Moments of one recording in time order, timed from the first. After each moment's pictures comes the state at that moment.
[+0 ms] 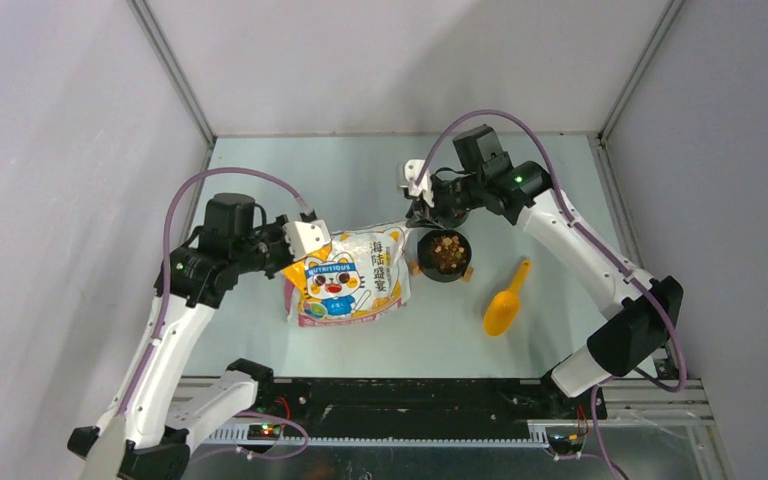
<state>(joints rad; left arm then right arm) -0.31 0.92 1.16 -0.96 0.35 0.88 0.58 1.56 1.58 -0.80 -0.74 -0.81</state>
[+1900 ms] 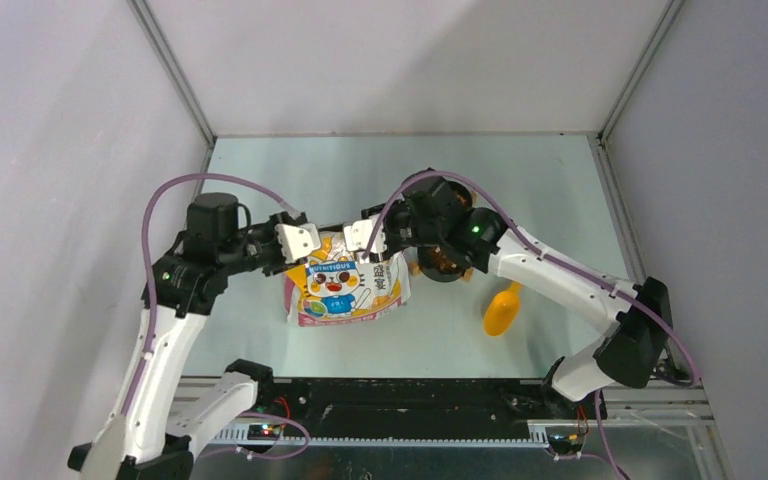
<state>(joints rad) -0.25 0.87 1.18 -0.94 0.53 0.92 0.91 1.53 1.40 -0.40 -0.30 -1.00</state>
